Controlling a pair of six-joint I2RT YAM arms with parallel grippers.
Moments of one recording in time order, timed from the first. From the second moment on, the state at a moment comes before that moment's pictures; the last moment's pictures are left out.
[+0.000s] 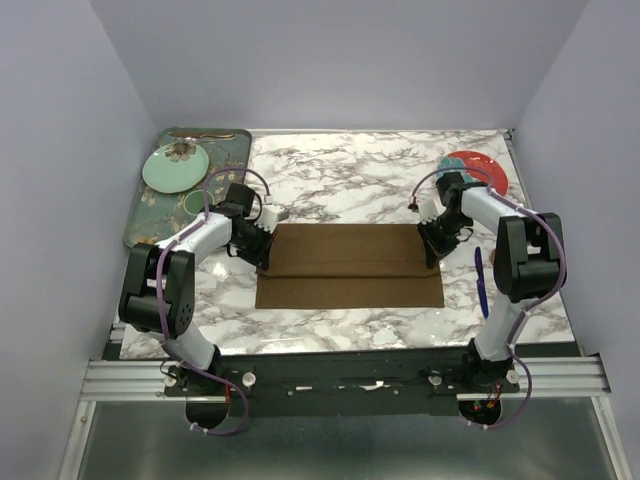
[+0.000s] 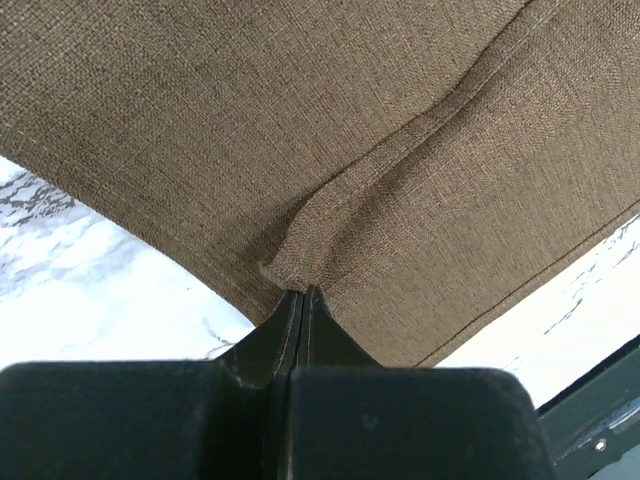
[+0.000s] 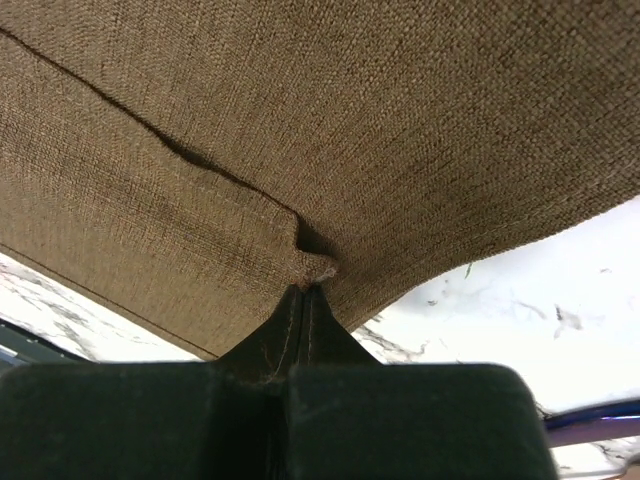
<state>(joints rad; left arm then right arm) -0.22 1.62 0.99 -0.64 0.40 0.31 0.10 1.85 1.23 -0.92 -0.29 -0.42</state>
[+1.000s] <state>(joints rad) -0.25 1.48 0.97 -0.75 0.40 0.43 0.10 1.78 1.26 -1.04 -0.30 -0.54</state>
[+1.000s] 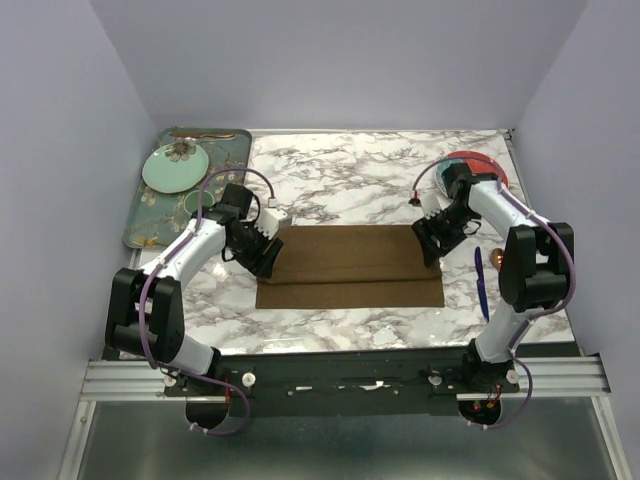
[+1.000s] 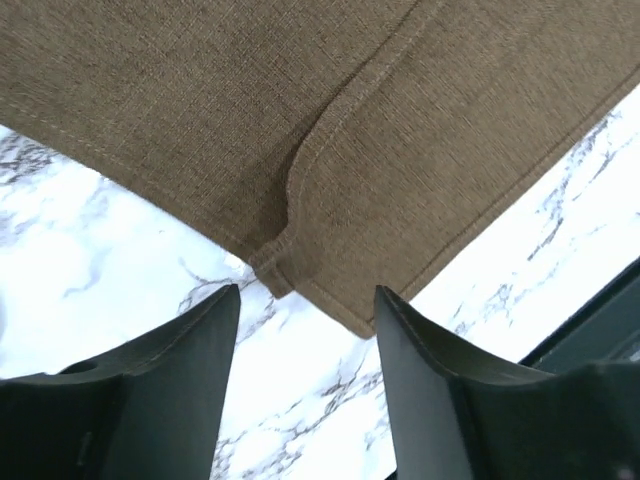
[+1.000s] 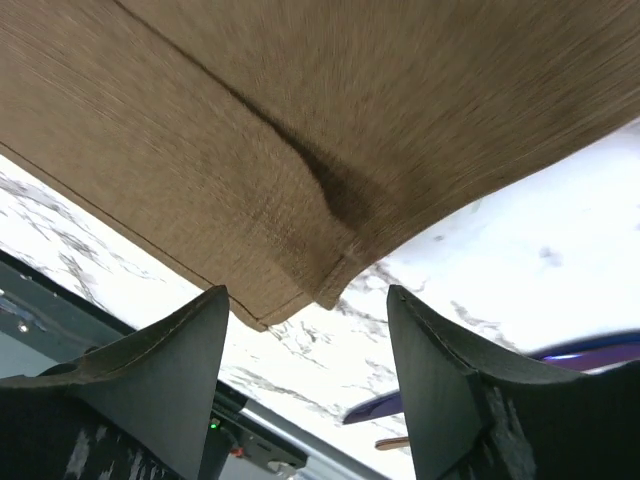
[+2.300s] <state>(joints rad) -0.33 1.44 0.93 -0.89 0.48 0.61 0.10 1.74 1.21 -1.23 -0.42 -0.68</state>
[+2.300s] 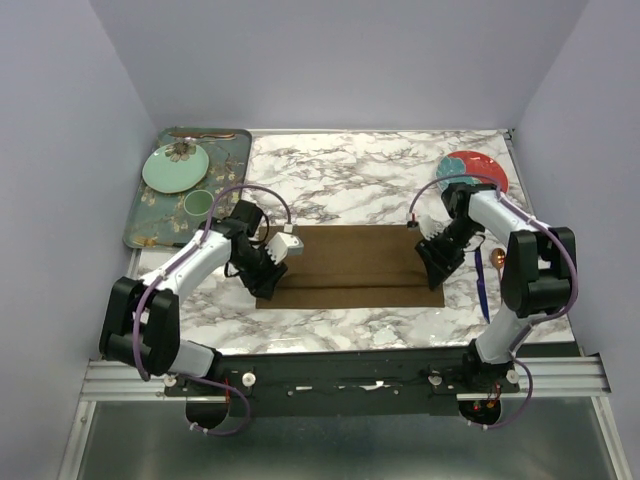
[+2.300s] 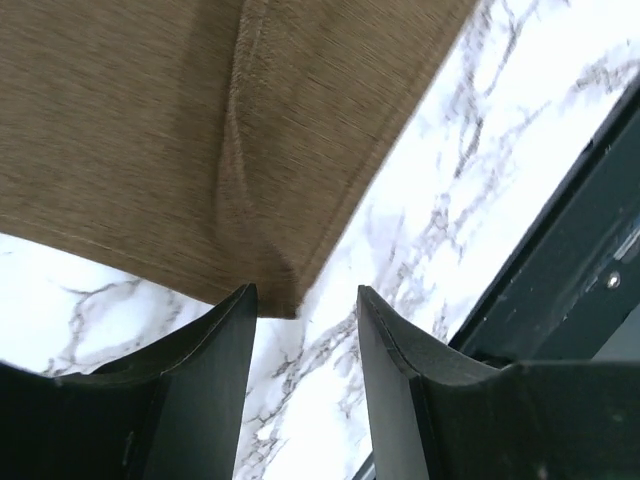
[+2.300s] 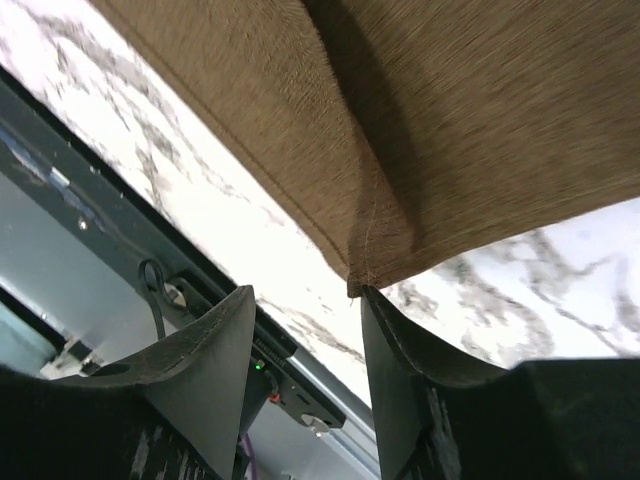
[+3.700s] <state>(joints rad) -0.43 1.38 0.76 -0.73 0.25 0.69 0.10 1.70 1.03 -1.02 -0.25 -0.64</state>
